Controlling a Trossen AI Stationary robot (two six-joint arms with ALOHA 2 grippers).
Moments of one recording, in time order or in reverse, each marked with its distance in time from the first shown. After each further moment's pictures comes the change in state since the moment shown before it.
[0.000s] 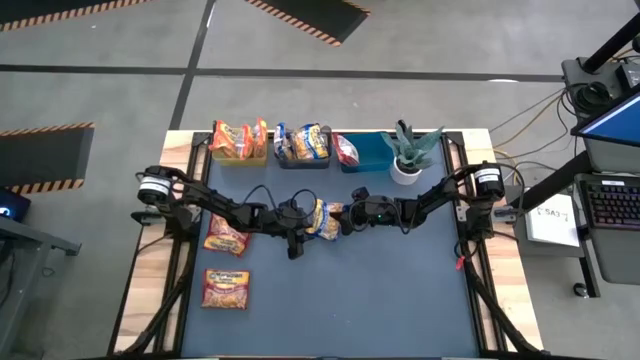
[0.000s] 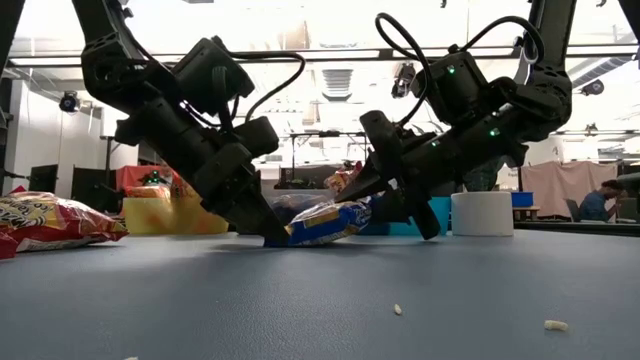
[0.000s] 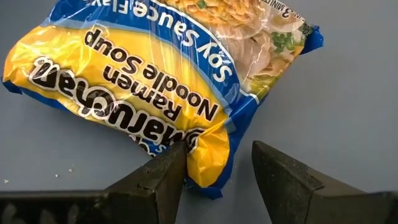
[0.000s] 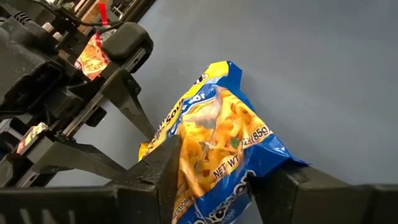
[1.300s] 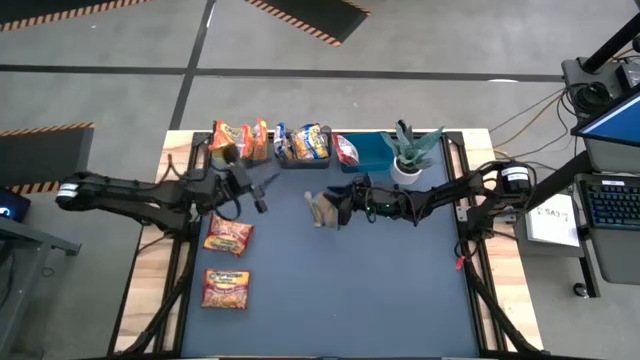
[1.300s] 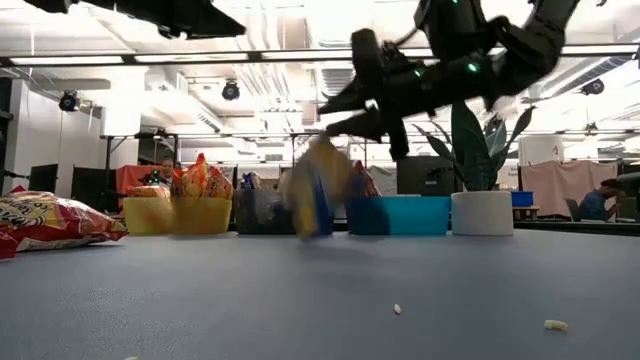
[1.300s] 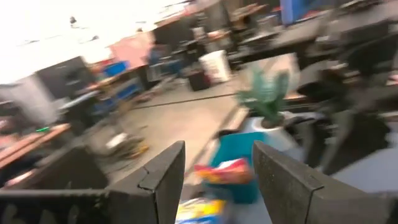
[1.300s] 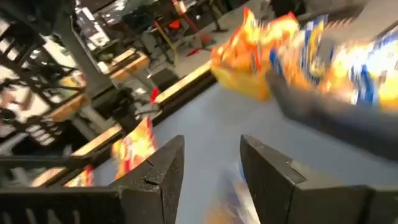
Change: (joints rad) left arm 0.000 -0.895 0.002 -0.202 -0.512 0.578; right arm -0.002 -0.206 0.111 -0.037 0.122 -0.282
